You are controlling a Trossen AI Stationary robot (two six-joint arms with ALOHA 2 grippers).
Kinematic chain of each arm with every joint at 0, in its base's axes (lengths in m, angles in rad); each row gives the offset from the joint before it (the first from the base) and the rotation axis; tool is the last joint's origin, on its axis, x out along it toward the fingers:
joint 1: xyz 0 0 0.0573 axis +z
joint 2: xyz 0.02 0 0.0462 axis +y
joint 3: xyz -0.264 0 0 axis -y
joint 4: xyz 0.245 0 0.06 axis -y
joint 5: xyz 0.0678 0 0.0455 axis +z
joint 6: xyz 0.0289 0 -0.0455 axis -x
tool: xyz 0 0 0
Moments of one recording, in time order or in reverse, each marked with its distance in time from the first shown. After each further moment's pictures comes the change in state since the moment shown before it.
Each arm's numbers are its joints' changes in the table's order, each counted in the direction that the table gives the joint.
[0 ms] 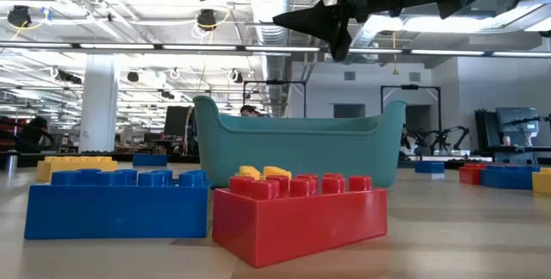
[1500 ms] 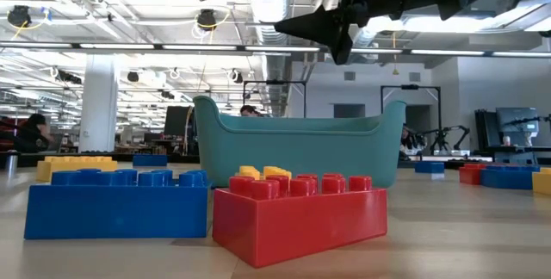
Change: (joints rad) left arm 0.446 -0.099 -0.342 1.137 -0.378 -0.728; right arm 0.000 0.000 0.000 -0.035 -0.002 0.008
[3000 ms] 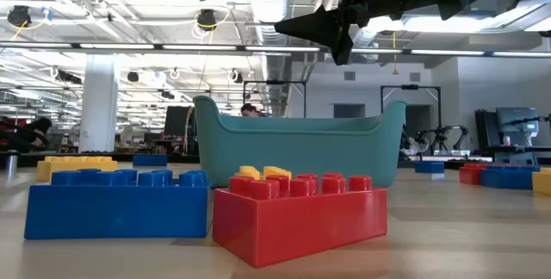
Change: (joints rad) left arm 0.001 0.001 0.036 -0.414 -0.011 -0.414; right arm 0.002 0.001 0.000 0.000 -0.001 0.000
